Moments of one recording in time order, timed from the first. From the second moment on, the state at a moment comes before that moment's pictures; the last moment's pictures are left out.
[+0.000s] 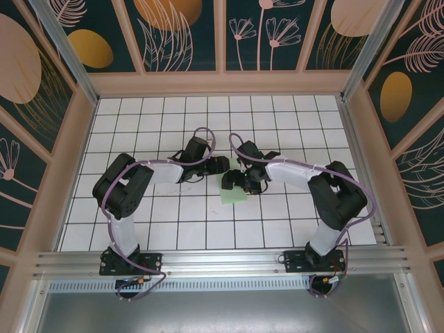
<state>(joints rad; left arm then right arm) -0.59 1.90 0.96 0.17 0.31 -0.69 0.68 1.71 1.01 -0.51 -0.29 0.68</state>
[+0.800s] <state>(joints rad) -0.59 1.90 0.96 0.18 0.31 -0.69 0.72 1.71 1.00 -0.53 -0.24 0.71</state>
